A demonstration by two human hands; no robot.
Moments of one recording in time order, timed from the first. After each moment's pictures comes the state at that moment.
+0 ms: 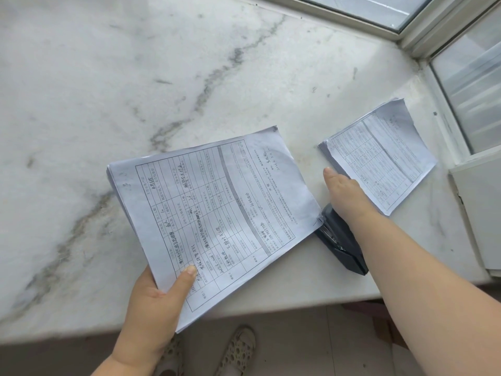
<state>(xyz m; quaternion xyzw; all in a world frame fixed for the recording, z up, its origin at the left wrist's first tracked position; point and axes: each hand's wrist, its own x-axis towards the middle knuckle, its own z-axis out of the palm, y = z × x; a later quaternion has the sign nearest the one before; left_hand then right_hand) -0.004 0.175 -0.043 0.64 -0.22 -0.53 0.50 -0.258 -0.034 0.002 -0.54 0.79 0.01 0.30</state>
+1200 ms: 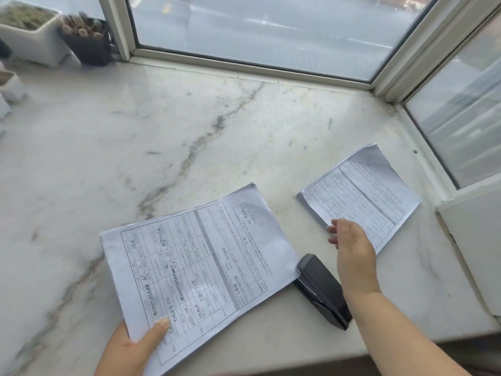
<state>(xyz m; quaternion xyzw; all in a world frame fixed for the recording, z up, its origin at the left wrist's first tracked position) 0.011 0.152 -0.045 0.68 -0.25 -0.55 0.42 -0.286 -0.005 0.023 -0.44 0.73 -0.38 0.35</state>
